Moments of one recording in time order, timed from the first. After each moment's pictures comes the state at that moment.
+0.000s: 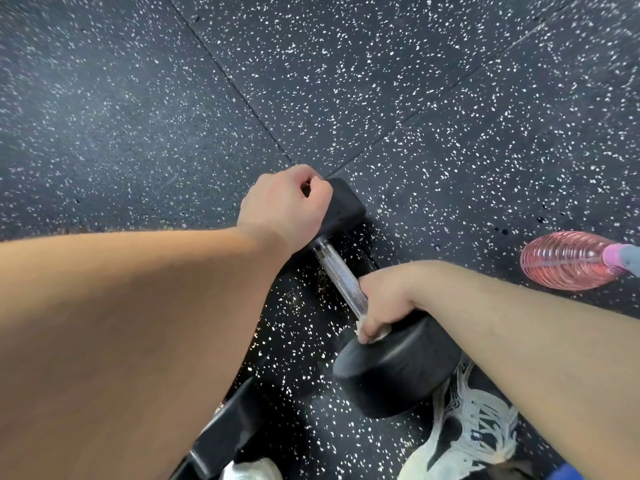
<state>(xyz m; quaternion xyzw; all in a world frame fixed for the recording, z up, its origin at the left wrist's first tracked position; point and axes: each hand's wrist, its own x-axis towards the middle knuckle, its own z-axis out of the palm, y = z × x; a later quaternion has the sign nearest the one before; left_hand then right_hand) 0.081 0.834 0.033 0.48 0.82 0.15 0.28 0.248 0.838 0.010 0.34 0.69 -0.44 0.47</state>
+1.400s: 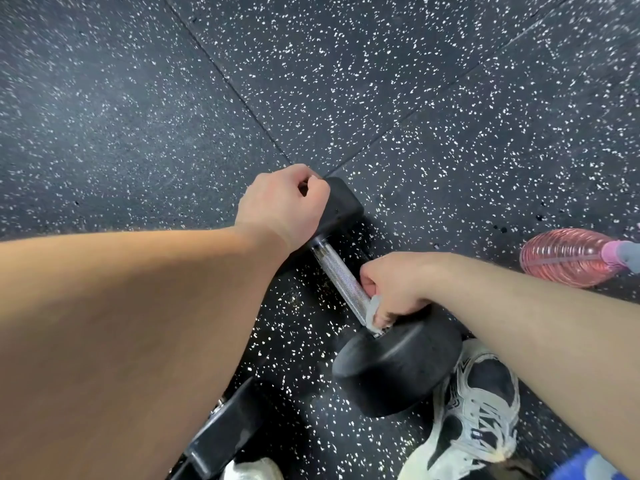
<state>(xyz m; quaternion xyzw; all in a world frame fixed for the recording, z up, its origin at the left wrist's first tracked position) 0.082 0.835 0.034 0.49 0.82 0.14 0.28 0.256 0.849 0.026 0.31 0.75 -0.37 0.46</state>
